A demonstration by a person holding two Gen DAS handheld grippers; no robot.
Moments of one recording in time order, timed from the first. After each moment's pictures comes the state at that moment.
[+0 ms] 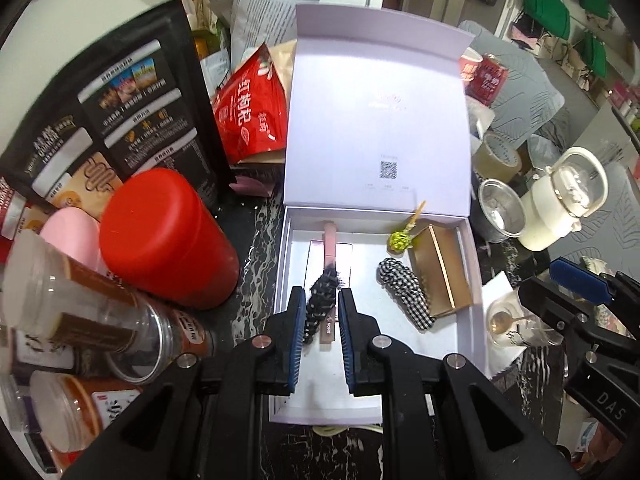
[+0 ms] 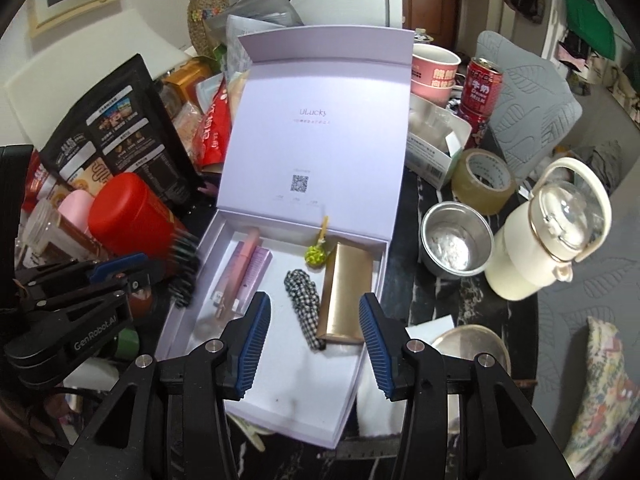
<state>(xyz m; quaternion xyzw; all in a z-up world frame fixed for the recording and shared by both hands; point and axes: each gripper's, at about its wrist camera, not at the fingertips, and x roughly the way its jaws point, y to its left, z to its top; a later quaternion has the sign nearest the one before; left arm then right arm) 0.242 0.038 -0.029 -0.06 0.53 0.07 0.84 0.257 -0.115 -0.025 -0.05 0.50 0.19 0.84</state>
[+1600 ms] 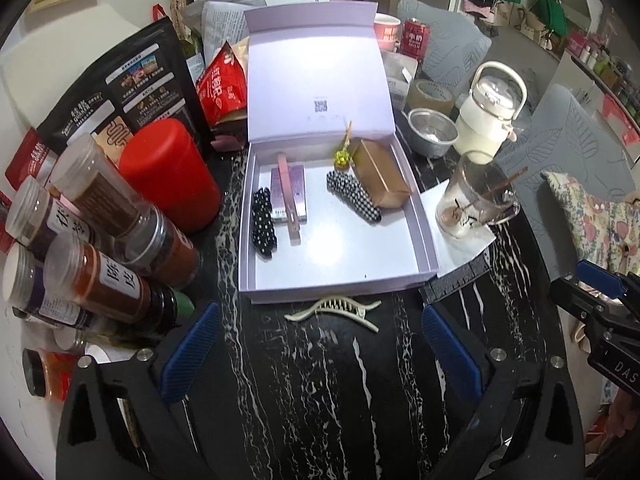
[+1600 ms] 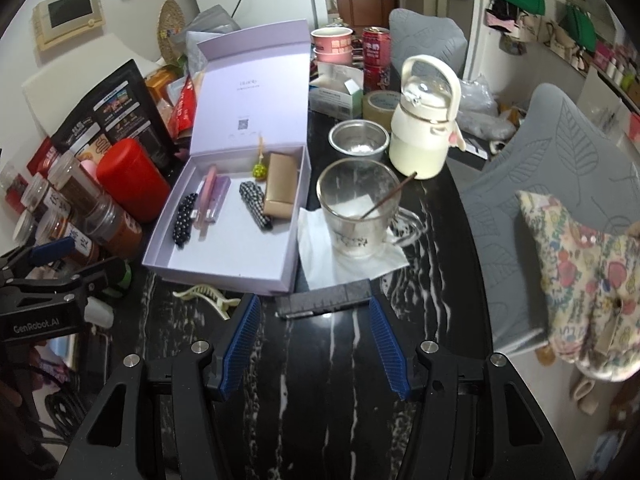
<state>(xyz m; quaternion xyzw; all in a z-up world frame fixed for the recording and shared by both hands) 0.116 -0.026 -0.020 0.00 0.53 0.03 0.85 0.103 -0.221 -0.017 0.00 0.50 0.11 0.86</state>
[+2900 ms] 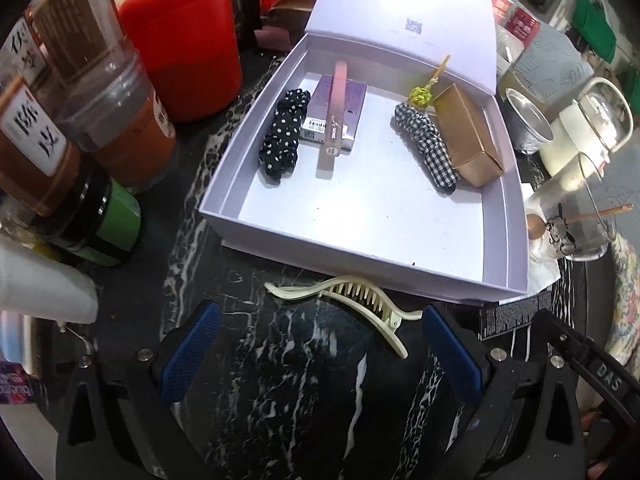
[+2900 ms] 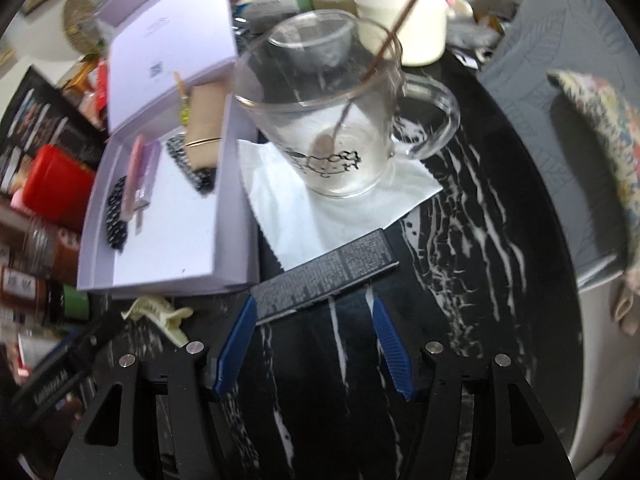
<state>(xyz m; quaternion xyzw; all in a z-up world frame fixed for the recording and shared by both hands) 0.145 -0.002 -0.143 -0.14 0.56 0.14 0.81 0.165 -0.231 -0.149 0.11 0.59 0.06 0.80</state>
